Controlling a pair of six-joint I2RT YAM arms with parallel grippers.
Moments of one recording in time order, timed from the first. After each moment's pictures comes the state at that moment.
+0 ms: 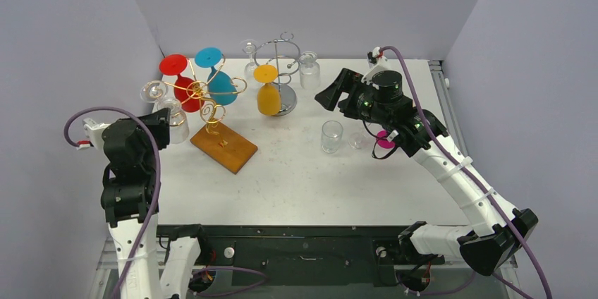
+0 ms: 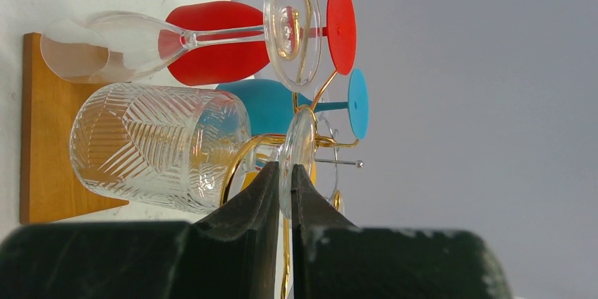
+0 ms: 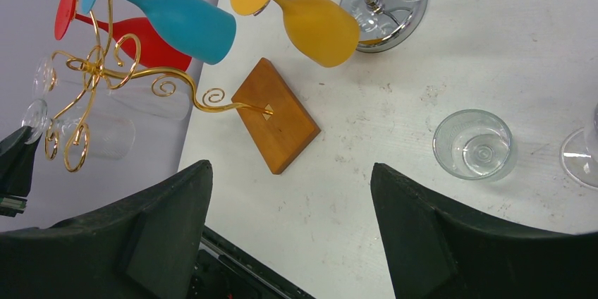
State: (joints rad) left arm 0.15 0.70 1.11 -0.68 -0.15 -1.33; right arm 0.58 1.23 1.34 -0.49 -0.06 0.72
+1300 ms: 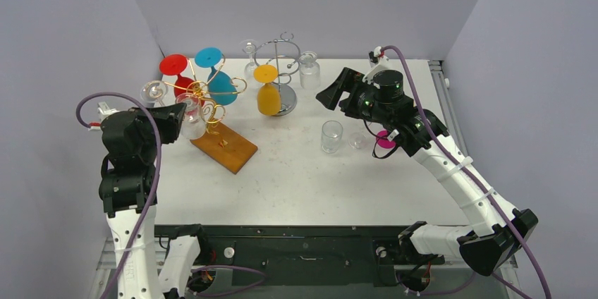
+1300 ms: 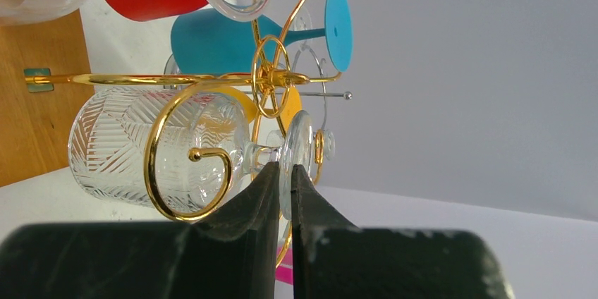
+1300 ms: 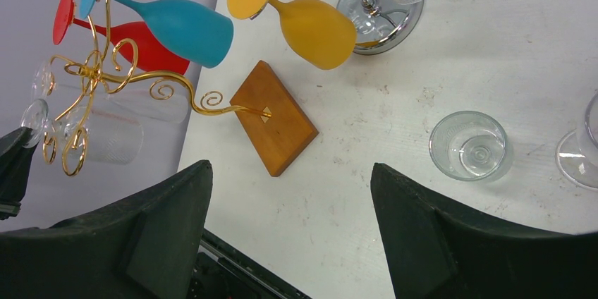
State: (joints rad) left arm 0.15 0.77 1.16 -0.68 0.08 -1.30; right arm 0.57 1.23 1.34 -0.49 -0.06 0.72
